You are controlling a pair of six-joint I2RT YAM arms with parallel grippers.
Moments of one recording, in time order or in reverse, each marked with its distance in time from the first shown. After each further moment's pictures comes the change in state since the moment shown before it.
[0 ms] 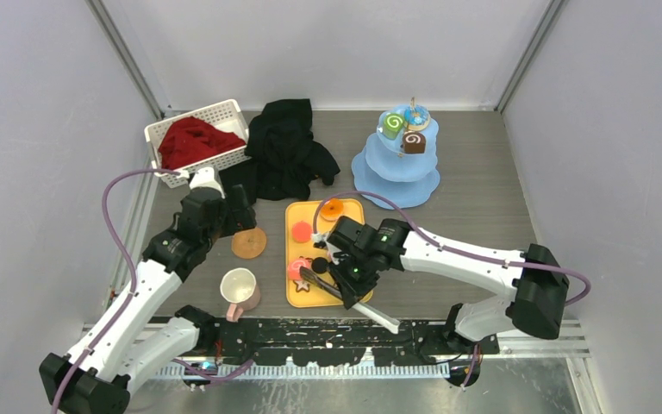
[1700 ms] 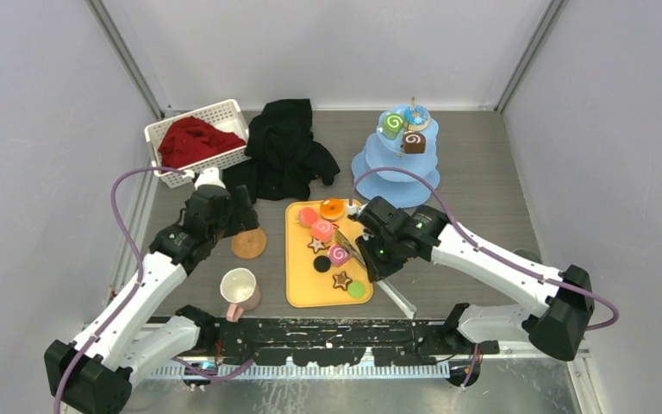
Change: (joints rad) left arm 0.000 0.055 -0.001 -0.014 0.002 -0.026; right arm -0.177 -0.127 0.022 -0.124 0.216 0.012
